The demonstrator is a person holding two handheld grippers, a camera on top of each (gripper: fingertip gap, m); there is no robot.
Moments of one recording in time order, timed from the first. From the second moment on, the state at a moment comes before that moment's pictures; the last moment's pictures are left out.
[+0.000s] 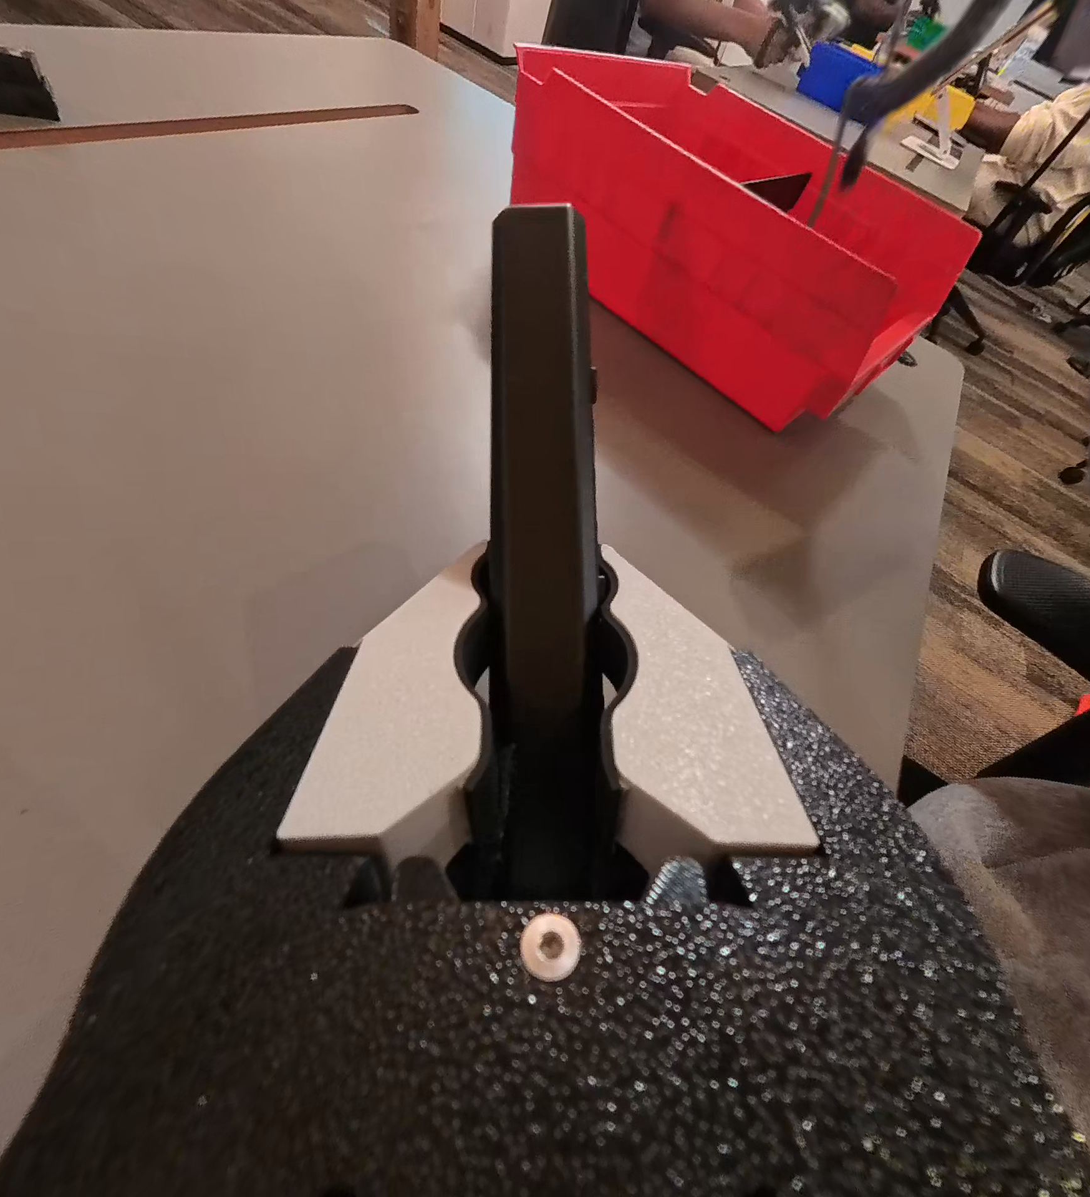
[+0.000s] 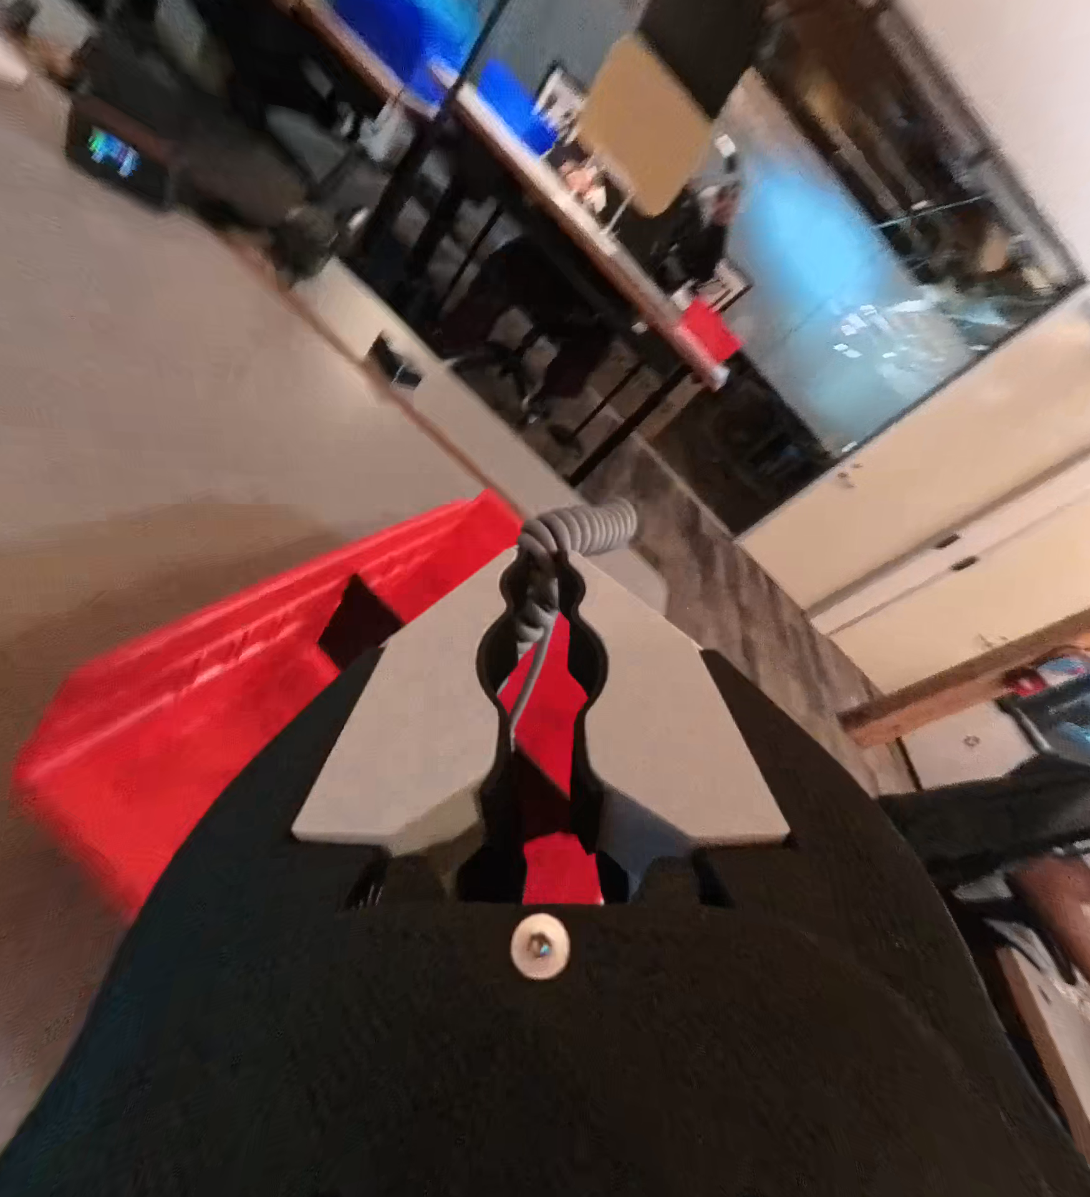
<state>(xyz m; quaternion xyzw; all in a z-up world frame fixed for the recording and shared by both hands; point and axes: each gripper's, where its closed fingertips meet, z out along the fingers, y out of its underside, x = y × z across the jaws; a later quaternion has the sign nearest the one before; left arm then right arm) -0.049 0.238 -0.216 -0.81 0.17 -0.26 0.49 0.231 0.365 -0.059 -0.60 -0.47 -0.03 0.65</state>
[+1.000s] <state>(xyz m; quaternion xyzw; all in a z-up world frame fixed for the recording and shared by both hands) 0.016 0.204 -0.190 -0.68 0.45 -0.11 0.57 0.030 0.207 -0.198 -0.40 -0.88 -0.02 0.24</state>
